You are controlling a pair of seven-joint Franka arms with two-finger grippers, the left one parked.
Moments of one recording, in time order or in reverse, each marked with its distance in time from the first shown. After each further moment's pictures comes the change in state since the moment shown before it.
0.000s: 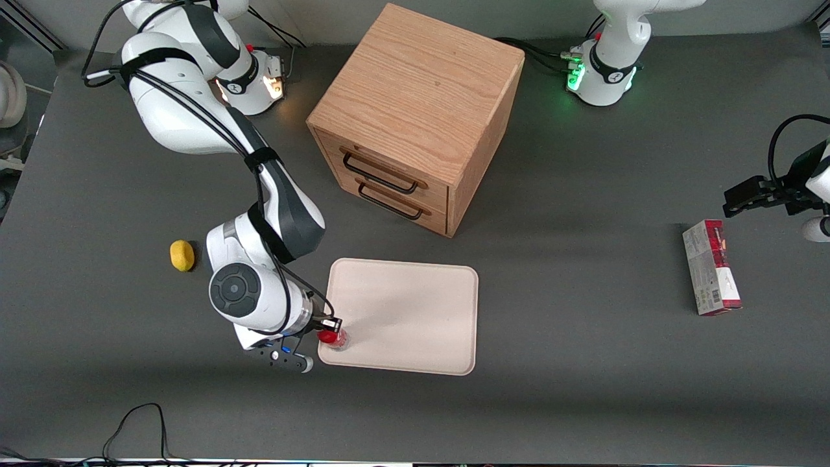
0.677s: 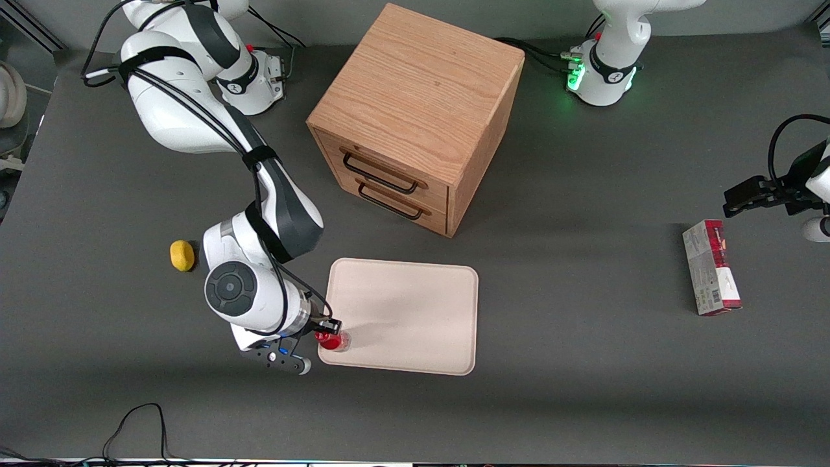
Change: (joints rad) arm 0.000 0.000 0.000 0.016 0.000 0.000 0.001
